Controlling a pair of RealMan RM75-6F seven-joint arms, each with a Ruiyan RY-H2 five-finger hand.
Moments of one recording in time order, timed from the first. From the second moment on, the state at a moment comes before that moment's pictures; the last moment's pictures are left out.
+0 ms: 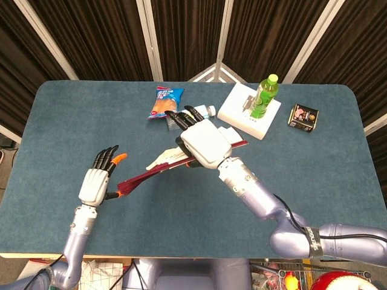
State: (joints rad) left arm -0.38 -1.77 -0.18 -1.21 1.54 1.37 -0.09; right arm 1.07 -1.20 0.41 -1.93 -0.90 0.93 -0.47
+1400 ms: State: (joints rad) left arm -0.59 -2.01 -0.31 -0.97 1.45 1.32 -0.22; right arm 1.06 -1.18 0.37 -2.02 -0.87 1.03 -0.42
